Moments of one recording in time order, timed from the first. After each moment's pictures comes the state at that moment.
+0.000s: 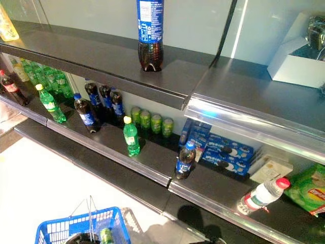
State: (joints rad) left arm 0.01 0.32 -0.14 1.28 -0.22 -0.15 -0.18; right arm -0.05 -0.28 0.03 1.30 0.15 0.04 0.07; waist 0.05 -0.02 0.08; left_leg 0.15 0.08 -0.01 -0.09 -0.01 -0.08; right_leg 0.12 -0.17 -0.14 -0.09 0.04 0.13
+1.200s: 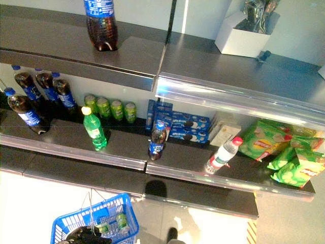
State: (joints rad) left arm -0.02 0.34 -0.11 1.28 -0.22 -0.16 -0.19; right arm 0.02 -0.27 -0.01 1.35 0.11 0.00 0.10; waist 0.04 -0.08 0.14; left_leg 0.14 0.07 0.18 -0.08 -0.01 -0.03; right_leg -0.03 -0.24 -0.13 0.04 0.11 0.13
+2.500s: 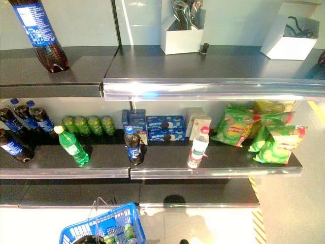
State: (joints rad) left arm 0.03 0.29 -0.15 1.28 -0.22 -0.16 -0.18; right arm 0.02 -0.30 -0.02 1.33 0.09 0.00 0.09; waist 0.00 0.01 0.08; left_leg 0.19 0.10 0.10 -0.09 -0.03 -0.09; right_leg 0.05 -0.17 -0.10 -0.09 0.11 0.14
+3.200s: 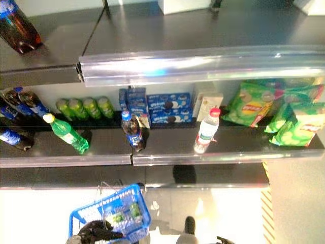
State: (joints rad) left arm -0.07 0.25 -0.14 1.25 -0.24 -0.17 -0.18; right arm -0.05 -0.35 -0.02 1.33 0.10 -0.01 0.08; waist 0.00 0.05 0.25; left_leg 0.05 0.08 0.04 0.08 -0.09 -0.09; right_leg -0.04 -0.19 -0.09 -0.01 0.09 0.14
